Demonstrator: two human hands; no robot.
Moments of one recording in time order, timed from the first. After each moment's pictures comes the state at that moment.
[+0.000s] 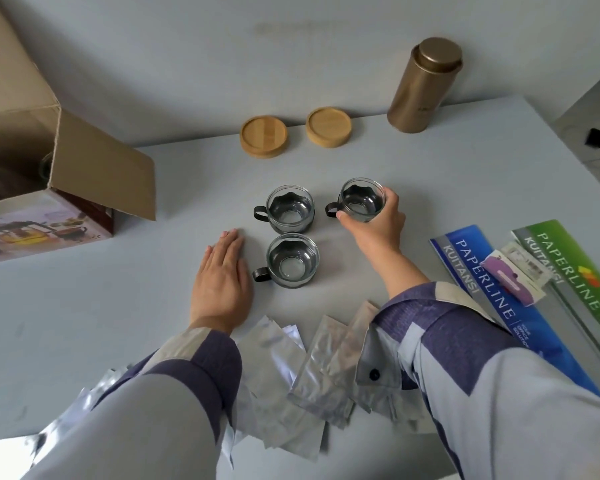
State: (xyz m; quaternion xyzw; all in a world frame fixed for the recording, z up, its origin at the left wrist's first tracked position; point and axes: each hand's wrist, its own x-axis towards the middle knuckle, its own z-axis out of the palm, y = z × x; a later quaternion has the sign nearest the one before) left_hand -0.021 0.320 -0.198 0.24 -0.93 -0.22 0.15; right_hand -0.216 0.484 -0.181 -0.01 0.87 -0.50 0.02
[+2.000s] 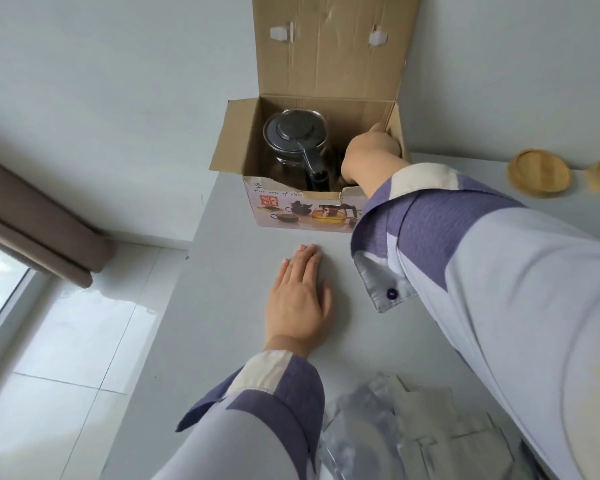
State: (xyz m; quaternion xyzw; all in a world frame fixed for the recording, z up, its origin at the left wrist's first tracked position) left_hand 0.165 0.128 -0.194 0.36 -0.90 -0.21 0.14; right_hand -0.045 0.043 -0.087 -0.33 0.93 0.10 0.11
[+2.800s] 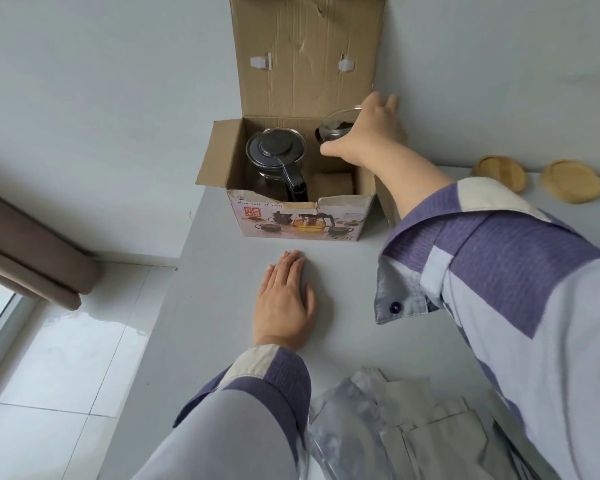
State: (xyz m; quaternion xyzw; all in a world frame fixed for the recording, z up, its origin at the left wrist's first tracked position) left_hand 0.165 0.132 -0.194 0.36 -0.90 -0.19 0.14; right_hand -0.053 0.088 -0.029 -0.30 0.93 -0.21 0.06
